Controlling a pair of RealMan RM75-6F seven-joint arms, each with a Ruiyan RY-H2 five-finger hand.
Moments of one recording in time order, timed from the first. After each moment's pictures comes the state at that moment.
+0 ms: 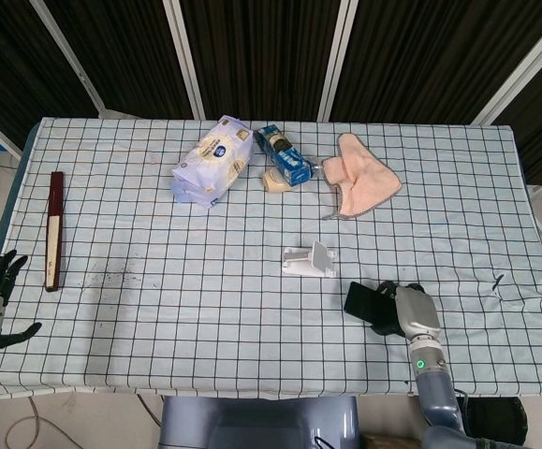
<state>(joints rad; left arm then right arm) -0.11 -1.12 -0.04 -1.62 1.48 1.46 0.07 0.41 -1.48 0.18 -1.80 -0.79 1.23 -0.47</state>
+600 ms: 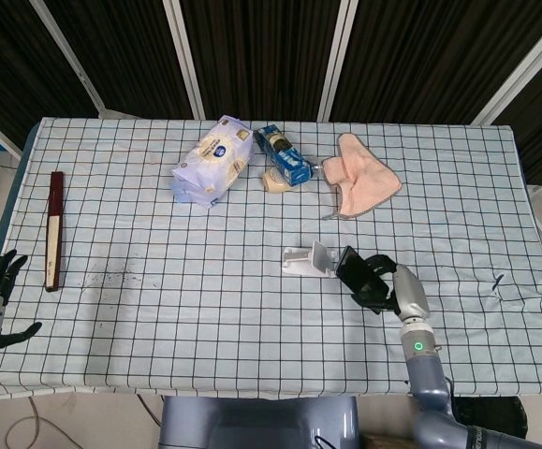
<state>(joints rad) -0.11 -1.12 -0.04 -1.62 1.47 1.45 0.06 0.40 -1.54 0.33 -1.76 -0.86 1.17 -0.03</state>
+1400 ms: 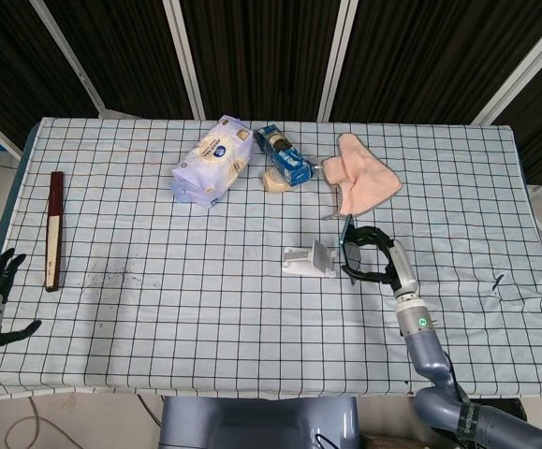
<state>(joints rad) -0.11 -1.13 -0.05 -1.62 1.45 1.45 0.08 0.43 -1.61 0.38 -1.38 -1.27 0.98 0.78</state>
